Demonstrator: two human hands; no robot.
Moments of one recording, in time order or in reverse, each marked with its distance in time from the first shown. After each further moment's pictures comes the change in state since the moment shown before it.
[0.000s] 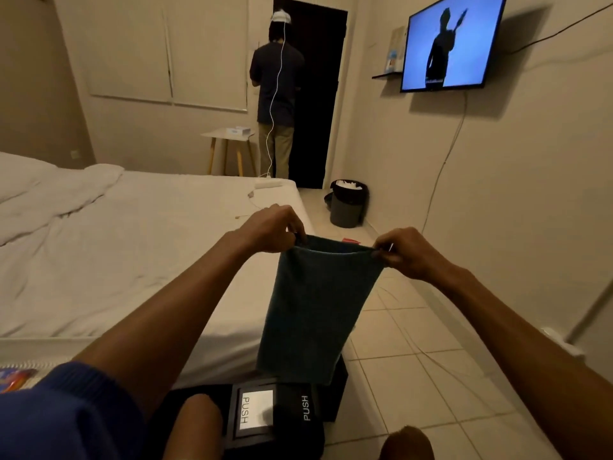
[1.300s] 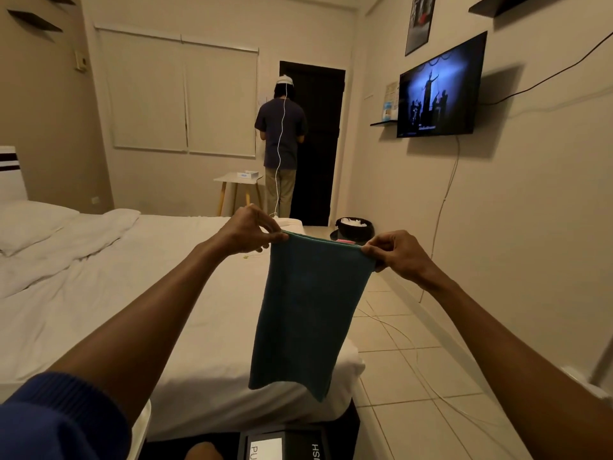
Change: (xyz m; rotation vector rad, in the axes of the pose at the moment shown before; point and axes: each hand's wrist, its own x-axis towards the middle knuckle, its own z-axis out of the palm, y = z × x) left_hand -0.008 -0.029 -0.080 -0.238 0.229 -0.036; right_hand 0.026 -0.034 -0.042 0.577 0.200 0.011
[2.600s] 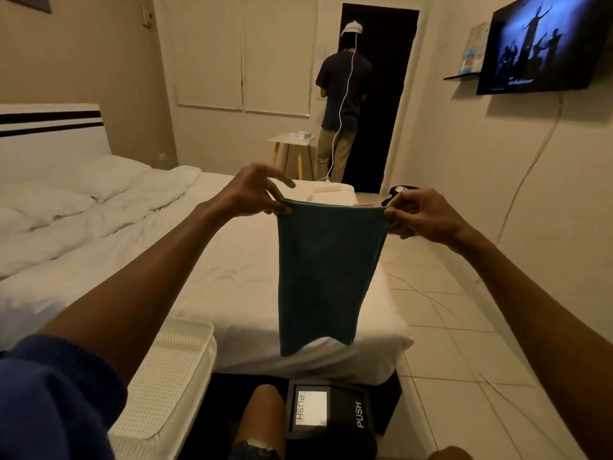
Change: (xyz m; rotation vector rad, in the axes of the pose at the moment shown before) left_hand -0.051 -0.037 -0.069 -0.063 0.046 -0.103; right_hand 0.040 -0.055 0.048 -0.041 -0.174 -0.065
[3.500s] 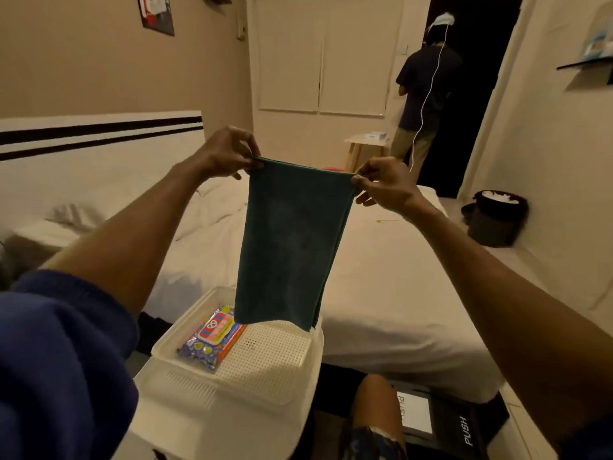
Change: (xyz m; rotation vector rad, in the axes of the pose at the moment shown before) left_hand -0.116 -0.118 -0.226 0.185 0.187 -0.266; right_hand 0.087 -0.197 0.204 0.126 0.042 -0.201
